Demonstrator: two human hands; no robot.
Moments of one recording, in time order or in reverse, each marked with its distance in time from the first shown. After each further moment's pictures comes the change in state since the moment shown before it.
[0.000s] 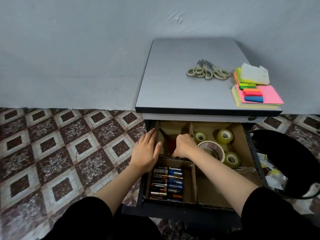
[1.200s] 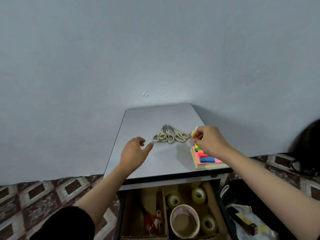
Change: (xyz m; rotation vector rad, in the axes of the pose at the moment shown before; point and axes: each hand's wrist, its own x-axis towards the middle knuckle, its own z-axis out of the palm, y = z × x) left_hand 0.144 0.114 -0.117 -0.202 0.213 -0.022; right_hand -0.038 0.101 -0.217 0.318 0.681 -0.120
